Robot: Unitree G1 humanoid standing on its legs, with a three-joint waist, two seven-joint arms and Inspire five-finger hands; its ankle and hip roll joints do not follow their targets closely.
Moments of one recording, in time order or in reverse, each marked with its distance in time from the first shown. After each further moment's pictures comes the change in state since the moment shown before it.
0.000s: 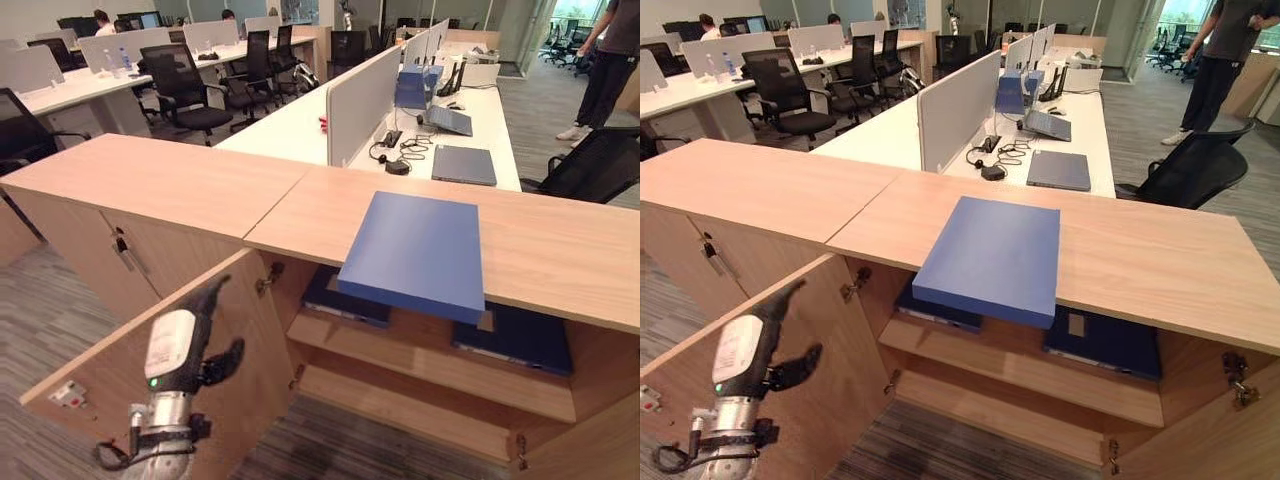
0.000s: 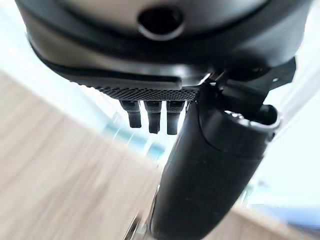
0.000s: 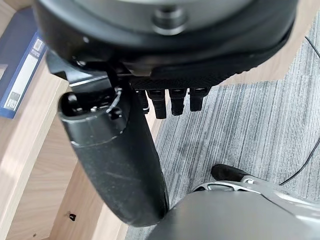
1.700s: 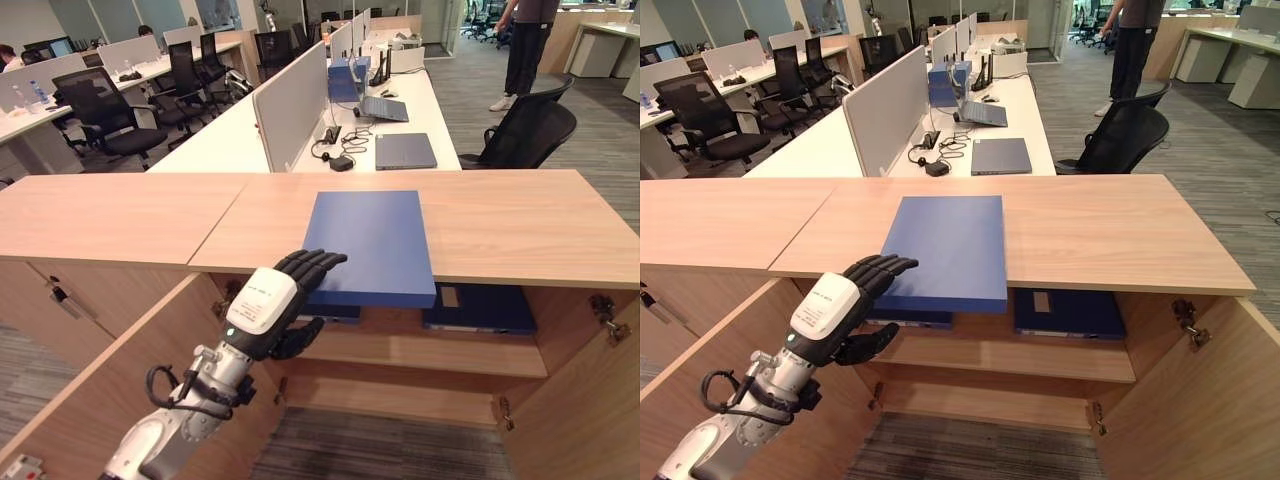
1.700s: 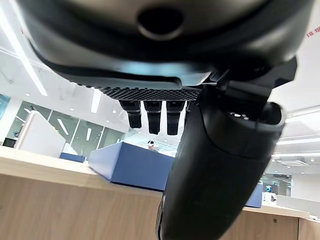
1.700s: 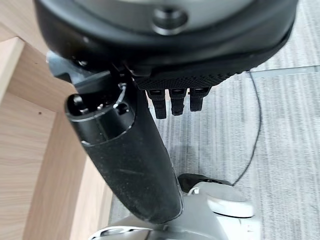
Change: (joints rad) left arm -0.284 0.140 -0.213 -0.160 0.081 -0.126 -0.307; right arm -0.028 -0.029 -0.044 0.113 0.003 0.035 -0.013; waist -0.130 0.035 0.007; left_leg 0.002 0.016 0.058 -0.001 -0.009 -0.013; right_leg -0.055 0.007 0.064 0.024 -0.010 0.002
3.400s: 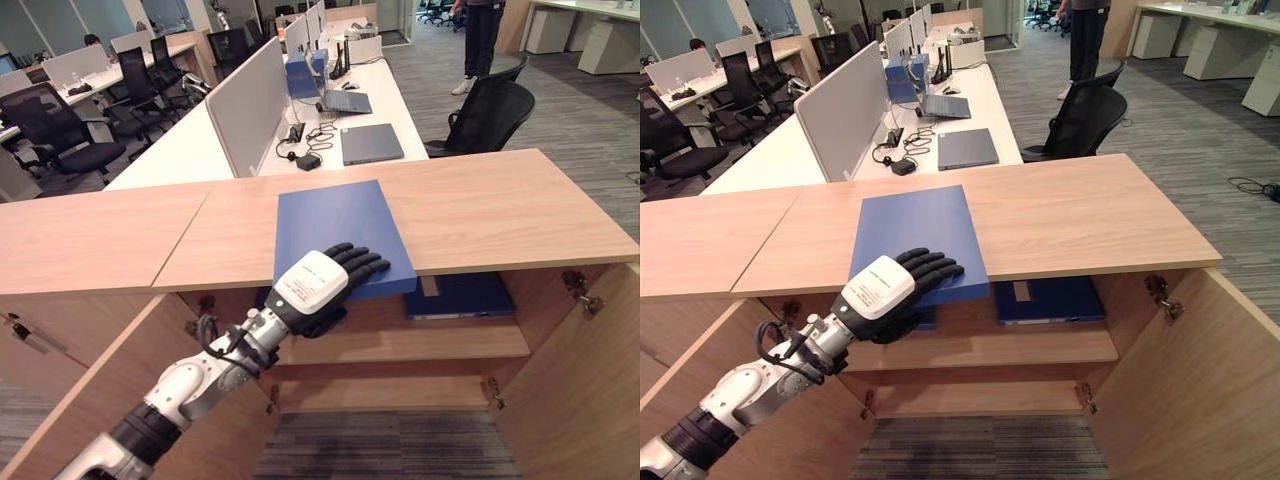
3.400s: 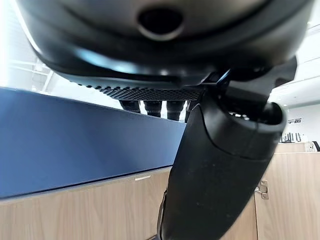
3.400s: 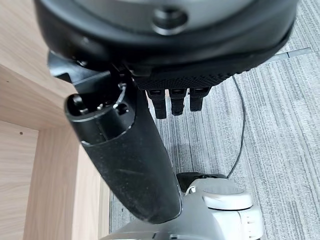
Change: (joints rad) left arm -0.343 0.021 -0.233 0.185 0.157 0.039 -0.039; right arm -0.011 -0.010 -0.001 0.006 0.031 -0.001 0.002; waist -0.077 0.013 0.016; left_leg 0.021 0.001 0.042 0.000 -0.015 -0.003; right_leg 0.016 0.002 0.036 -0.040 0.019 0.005
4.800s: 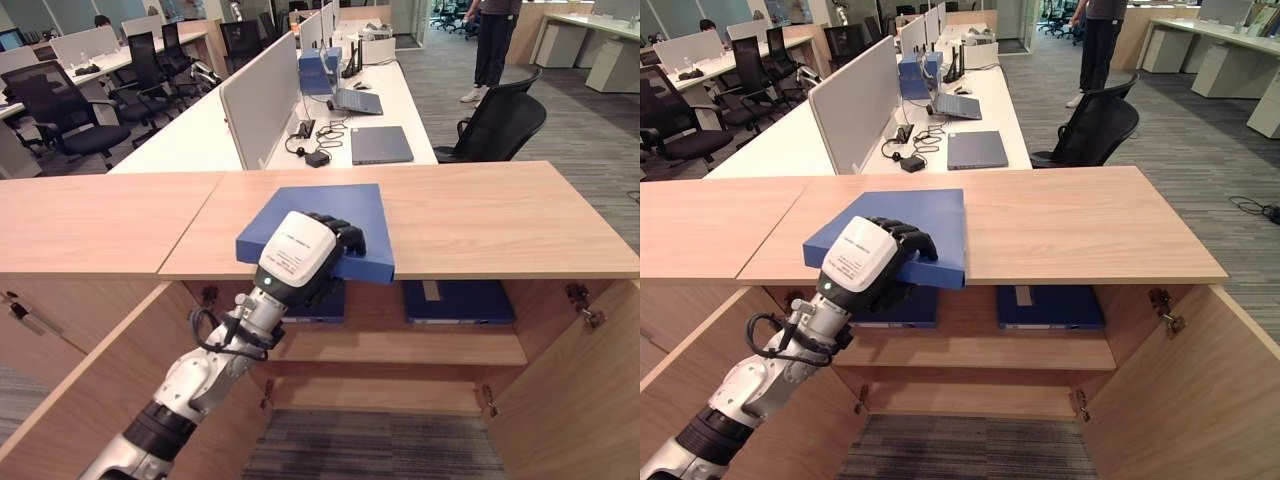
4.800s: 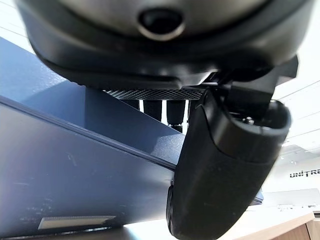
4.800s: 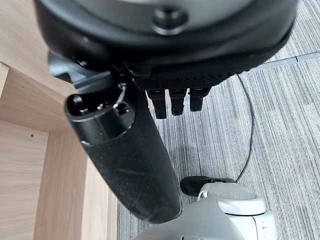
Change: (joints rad) left arm -0.001 -0.106 0.138 -0.077 0.040 0.076 0.094; right arm -0.012 0.011 0.003 -0.008 0.048 0.000 0.017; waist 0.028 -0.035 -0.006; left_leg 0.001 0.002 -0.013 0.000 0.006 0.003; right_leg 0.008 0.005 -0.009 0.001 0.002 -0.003
